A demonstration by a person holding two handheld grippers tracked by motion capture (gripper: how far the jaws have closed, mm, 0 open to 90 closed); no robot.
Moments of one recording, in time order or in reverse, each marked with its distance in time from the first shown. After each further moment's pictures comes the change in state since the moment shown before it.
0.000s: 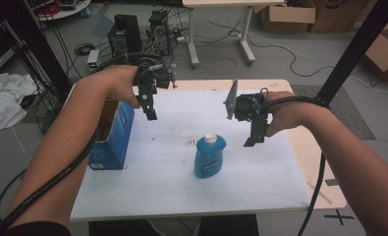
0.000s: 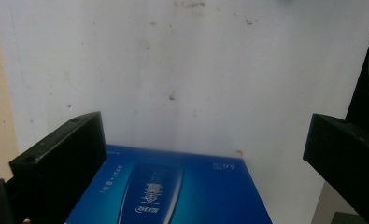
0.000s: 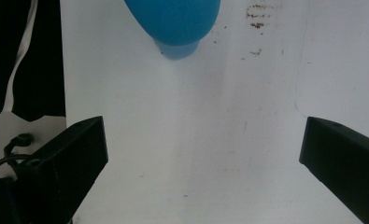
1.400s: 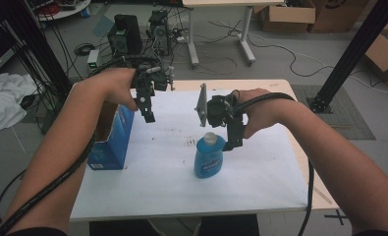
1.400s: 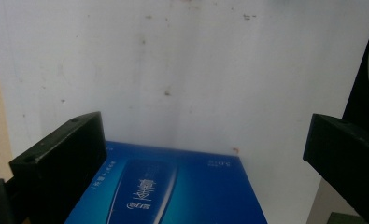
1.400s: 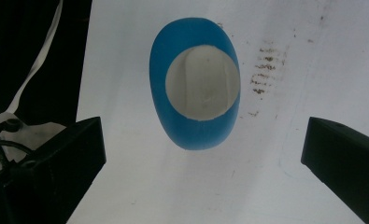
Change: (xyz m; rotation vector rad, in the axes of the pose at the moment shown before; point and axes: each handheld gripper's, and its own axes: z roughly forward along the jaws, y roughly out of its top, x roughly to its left) left arm -0.005 -0.006 0.002 0.004 -0.003 -0.014; right arm 0.015 0.071 -0.007 0.003 0.005 -0.174
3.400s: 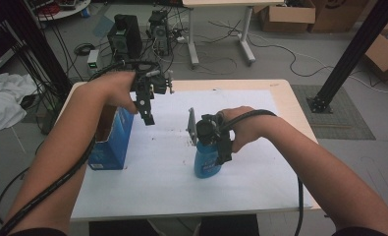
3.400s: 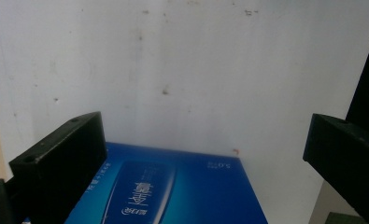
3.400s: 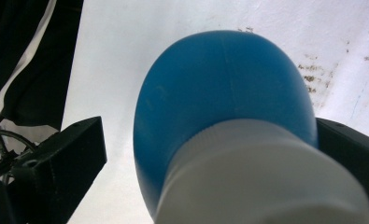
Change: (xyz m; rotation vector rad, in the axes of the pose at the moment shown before) left arm 0.001 -0.003 0.011 0.003 -0.007 -0.005; right arm 0.000 0.013 0.065 0.026 0.061 -0.059
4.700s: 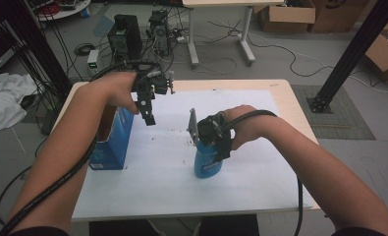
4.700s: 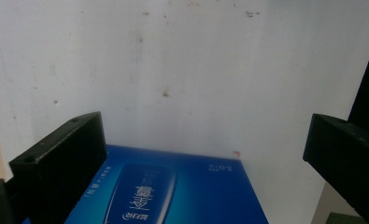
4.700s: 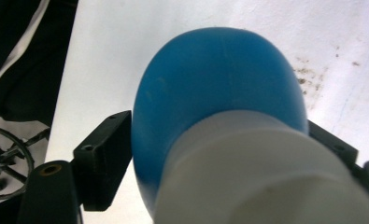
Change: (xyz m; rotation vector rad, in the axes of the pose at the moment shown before) left arm 0.001 0.002 0.003 0.000 -0.003 0.001; right arm 0.001 -0.001 -0.003 -0.004 -0.030 -0.036
